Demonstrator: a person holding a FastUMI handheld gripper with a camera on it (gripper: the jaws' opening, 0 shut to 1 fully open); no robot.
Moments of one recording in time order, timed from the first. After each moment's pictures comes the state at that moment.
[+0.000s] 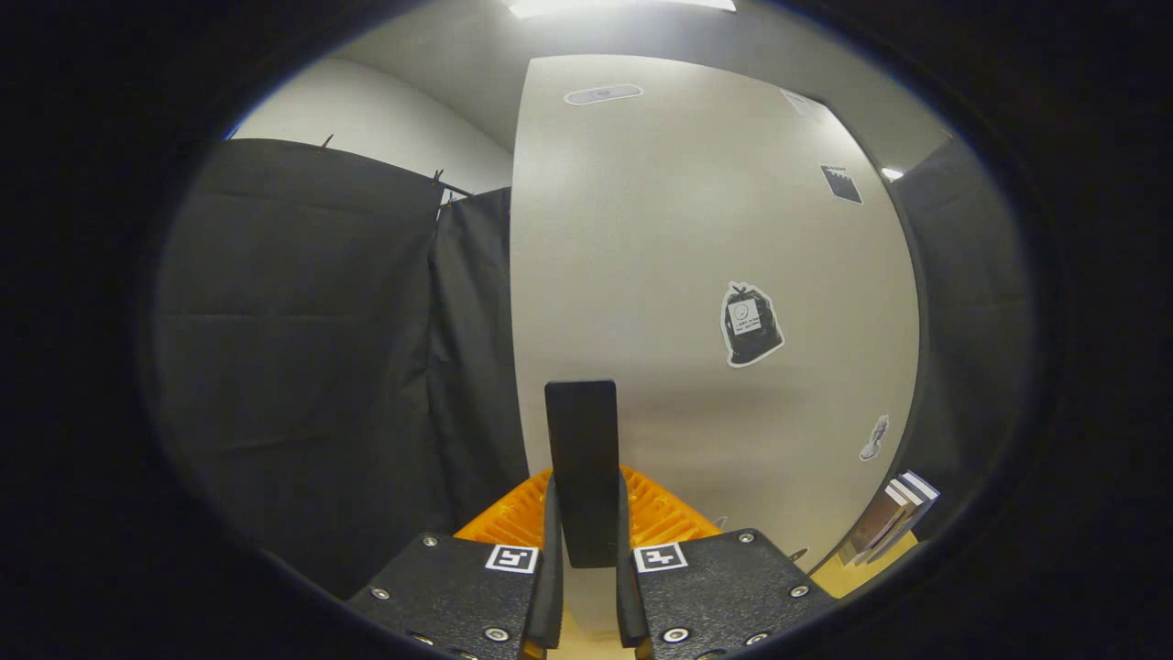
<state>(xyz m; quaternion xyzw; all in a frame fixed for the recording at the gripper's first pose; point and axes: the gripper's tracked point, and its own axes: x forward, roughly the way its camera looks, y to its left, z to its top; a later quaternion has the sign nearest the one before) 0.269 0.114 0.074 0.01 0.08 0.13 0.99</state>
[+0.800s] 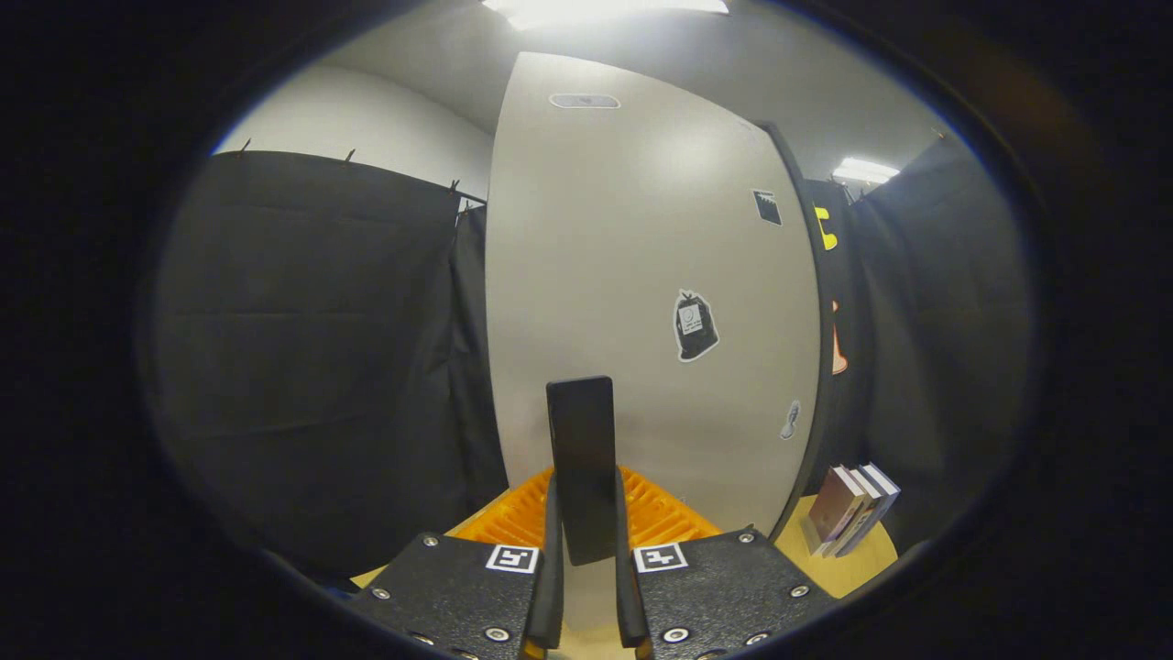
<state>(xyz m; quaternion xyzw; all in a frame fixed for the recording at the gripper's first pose) 0.216 0.077 0.086 0.01 0.08 0.14 0.99</state>
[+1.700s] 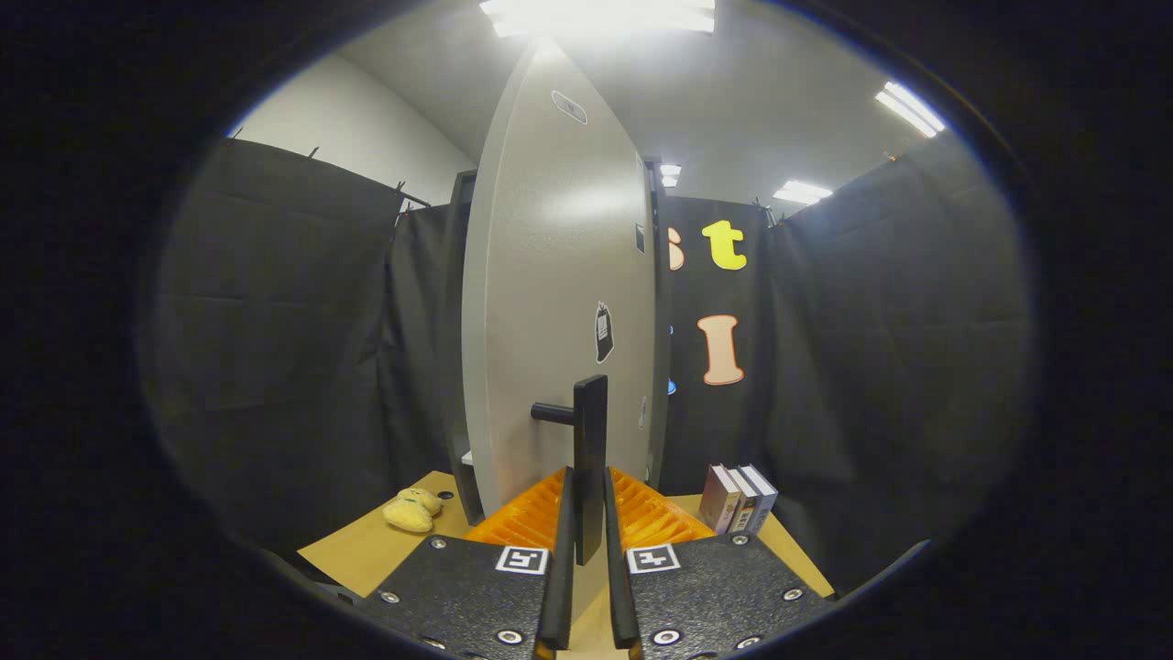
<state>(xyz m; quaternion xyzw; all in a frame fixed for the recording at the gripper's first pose) 0.182 -0.017 0.096 -0.02 0.07 0.02 1.00</state>
